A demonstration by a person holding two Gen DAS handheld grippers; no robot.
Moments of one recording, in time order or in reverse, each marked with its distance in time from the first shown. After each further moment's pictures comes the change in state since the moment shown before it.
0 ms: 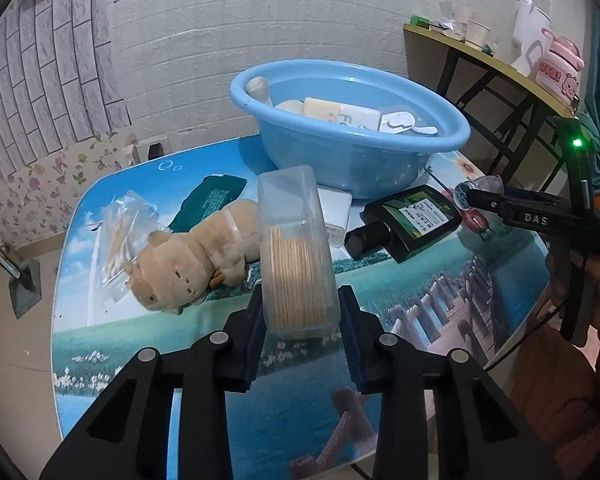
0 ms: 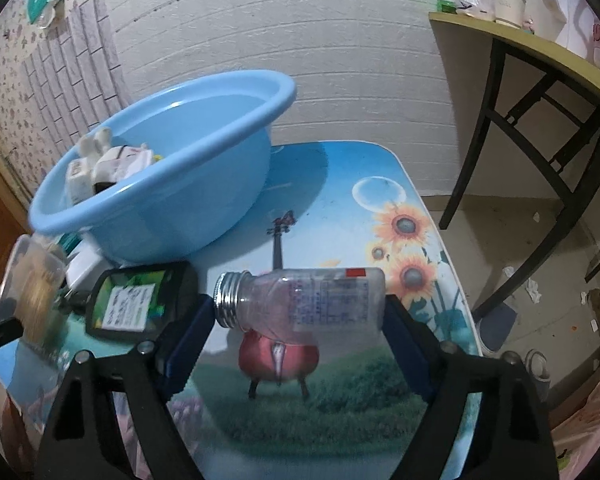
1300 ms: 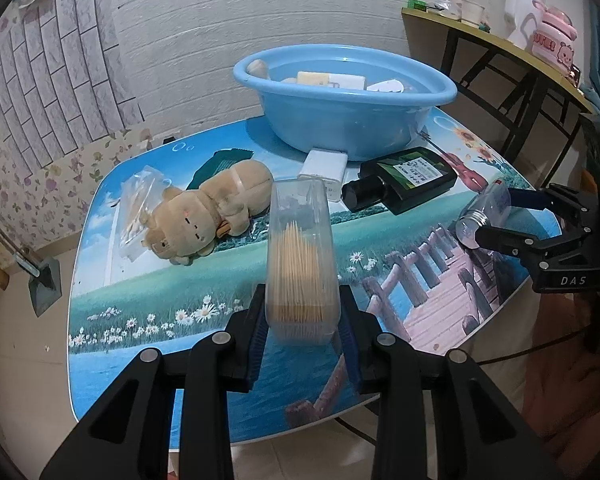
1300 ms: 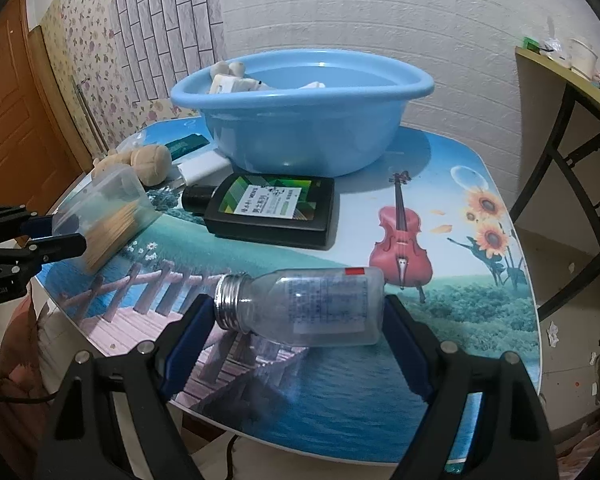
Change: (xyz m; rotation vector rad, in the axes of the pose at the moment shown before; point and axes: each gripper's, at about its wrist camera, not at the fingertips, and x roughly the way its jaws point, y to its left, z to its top) left arm -0.014 -0.015 -0.030 0.044 0.028 0.072; right arm -0.033 0.062 -0.054 -0.242 0.032 0.154
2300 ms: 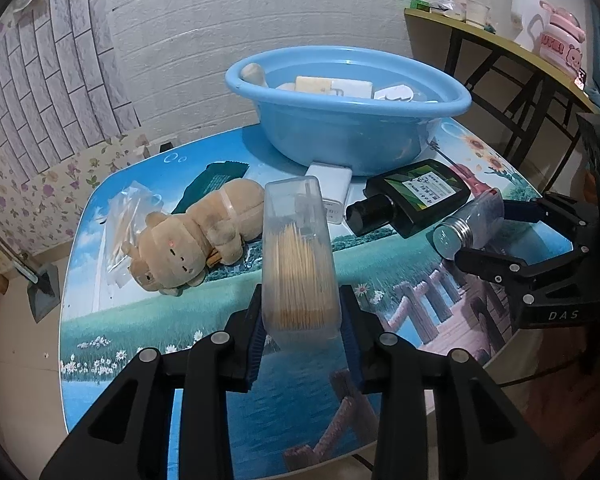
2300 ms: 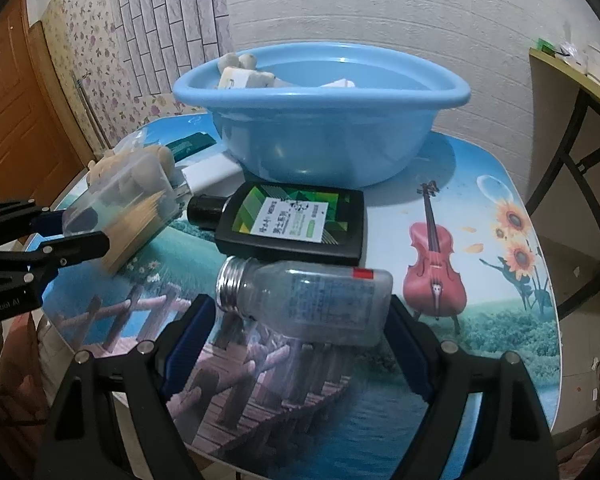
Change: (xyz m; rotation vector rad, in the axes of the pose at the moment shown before) left arm 0.021 0.000 0.020 0.001 -0.008 0.005; right arm 0.023 0.015 0.016 -0.007 0.020 0.002
